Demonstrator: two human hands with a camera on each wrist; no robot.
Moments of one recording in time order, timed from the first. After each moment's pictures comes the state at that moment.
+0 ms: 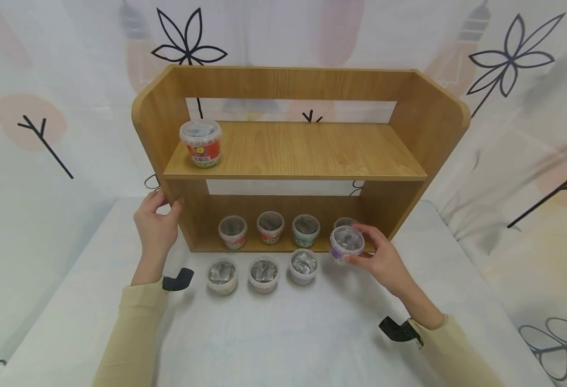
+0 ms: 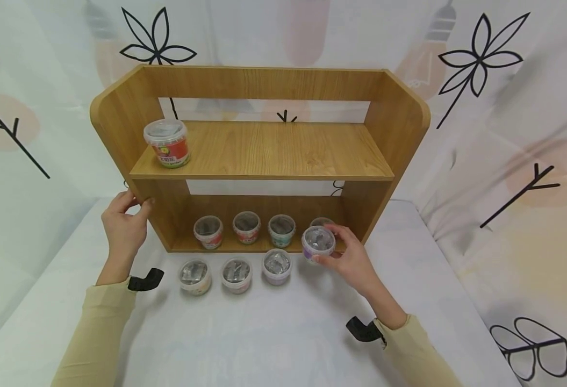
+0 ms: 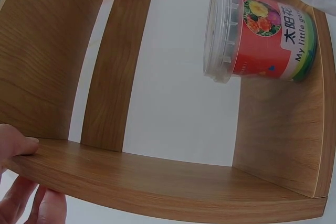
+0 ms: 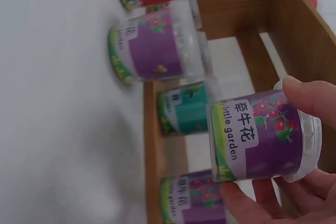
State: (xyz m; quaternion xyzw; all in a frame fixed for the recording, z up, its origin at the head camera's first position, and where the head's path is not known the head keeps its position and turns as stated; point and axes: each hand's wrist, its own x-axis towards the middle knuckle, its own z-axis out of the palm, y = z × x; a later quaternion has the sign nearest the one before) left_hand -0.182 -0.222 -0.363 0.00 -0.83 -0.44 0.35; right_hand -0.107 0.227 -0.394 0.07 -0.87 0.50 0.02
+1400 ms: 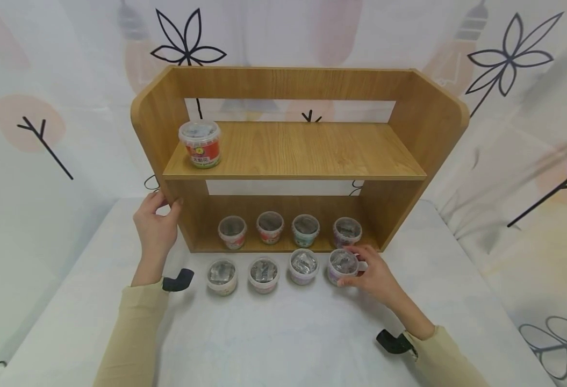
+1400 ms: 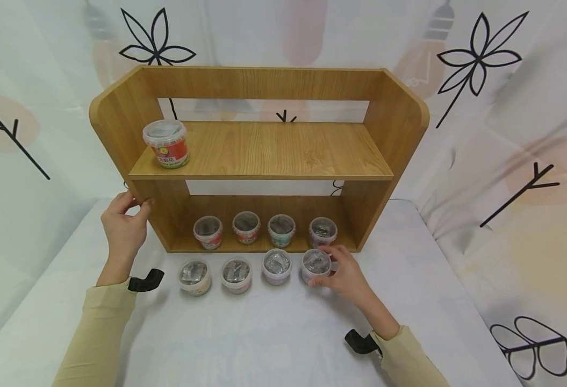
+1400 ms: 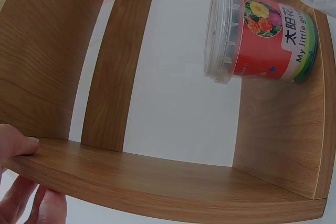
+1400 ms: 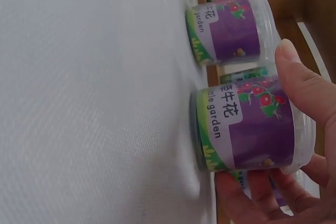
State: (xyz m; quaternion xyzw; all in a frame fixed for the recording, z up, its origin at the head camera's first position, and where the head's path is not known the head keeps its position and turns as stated) left_hand -0.183 -0.223 -0.365 0.00 -0.83 -0.44 0.34; right_hand -0.099 0.228 -0.441 0.10 -0.89 0.43 0.04
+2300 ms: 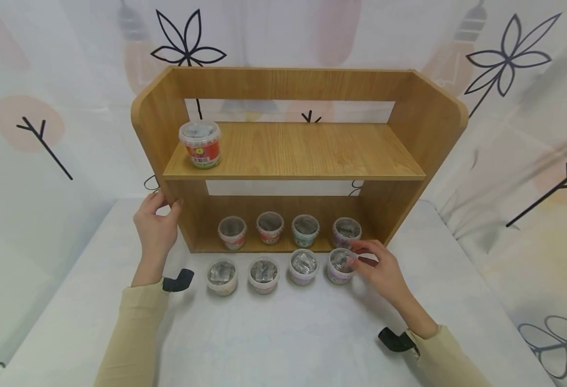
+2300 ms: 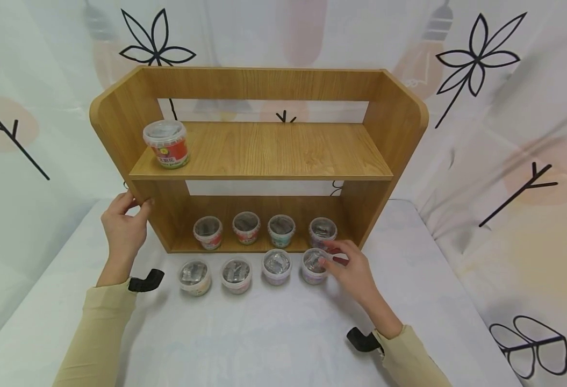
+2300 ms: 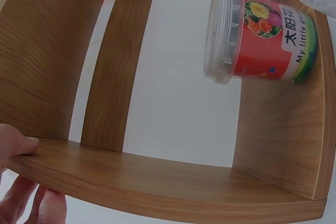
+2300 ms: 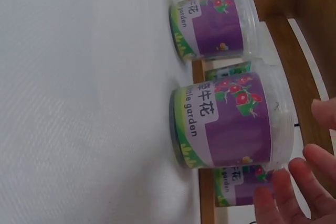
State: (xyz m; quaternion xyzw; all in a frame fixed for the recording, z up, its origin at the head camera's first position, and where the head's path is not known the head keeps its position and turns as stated) left_hand -0.183 -0.223 -0.366 0.01 -0.83 -0.44 0.35; right_hand -0.098 0.233 -0.433 0.11 -0.86 0.49 0.11
